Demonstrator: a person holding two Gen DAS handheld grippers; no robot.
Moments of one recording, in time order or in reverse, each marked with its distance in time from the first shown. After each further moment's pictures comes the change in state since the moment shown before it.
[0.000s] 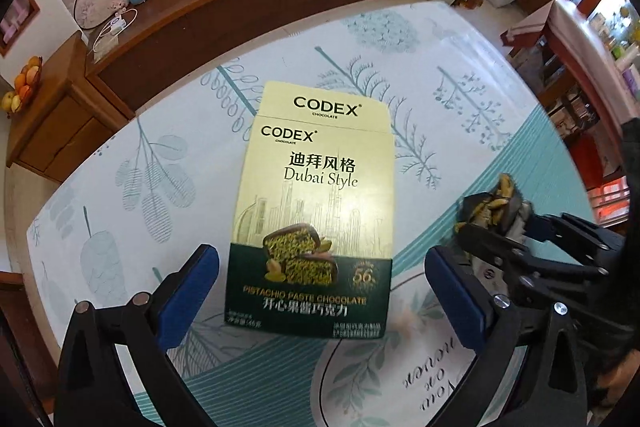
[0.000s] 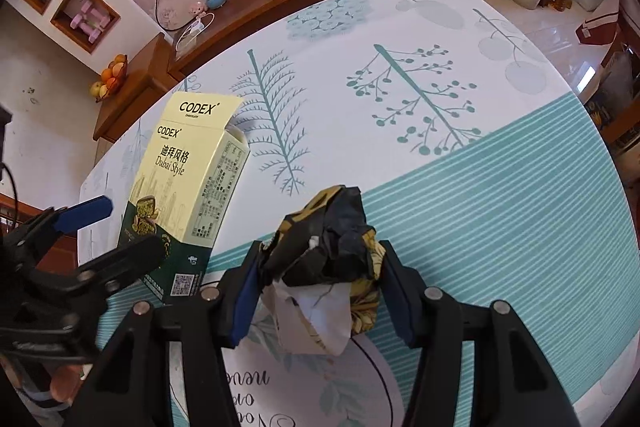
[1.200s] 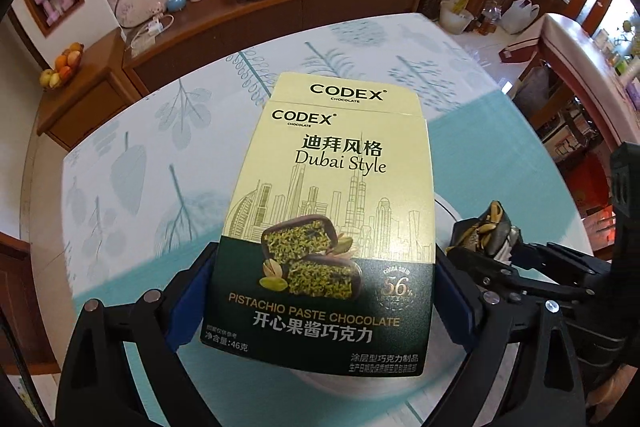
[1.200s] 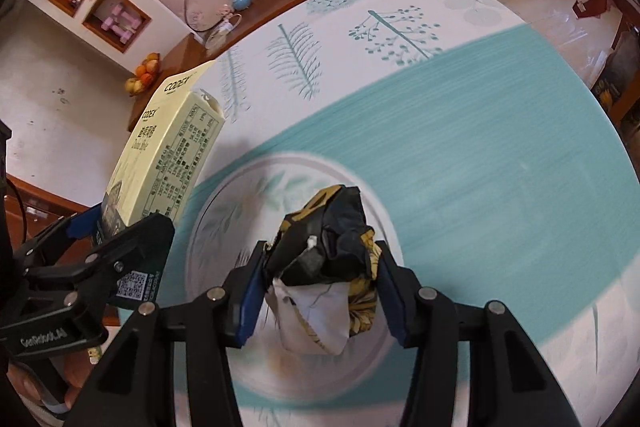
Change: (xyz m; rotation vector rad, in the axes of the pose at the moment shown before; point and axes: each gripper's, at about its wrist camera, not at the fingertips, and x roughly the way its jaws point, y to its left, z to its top) left arm -0.087 -0.062 -0.110 -0.084 -0.132 0.059; right arm -0.066 -0.020 -0.100 0.008 -0.021 0.144
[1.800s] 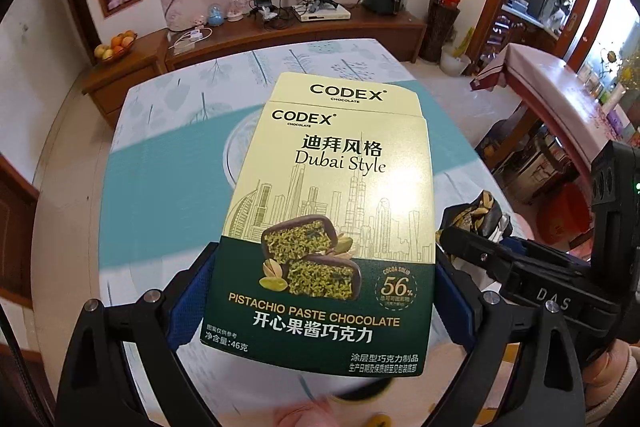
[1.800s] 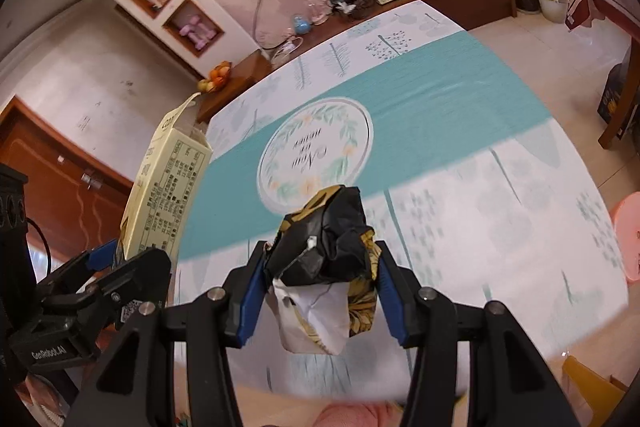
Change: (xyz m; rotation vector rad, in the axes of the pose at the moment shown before) left arm -0.178 -0.126 -0.200 -0.150 -0.164 0.033; right arm -0.171 -0.053 -0.163 -0.133 -0.106 0.182
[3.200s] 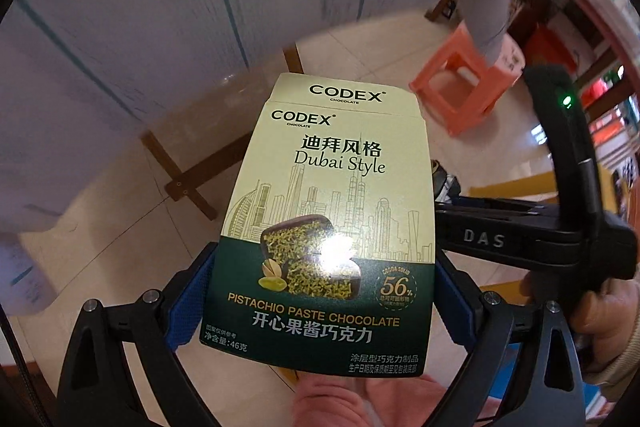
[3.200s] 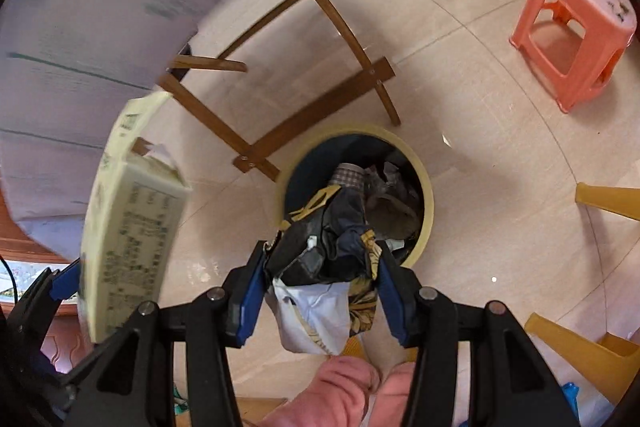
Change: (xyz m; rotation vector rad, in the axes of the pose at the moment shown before) left arm 0.194 -0.088 -0.366 0.243 0.294 -0.097; right arm 0.152 -0.196 -0.331 0.266 0.258 -0.178
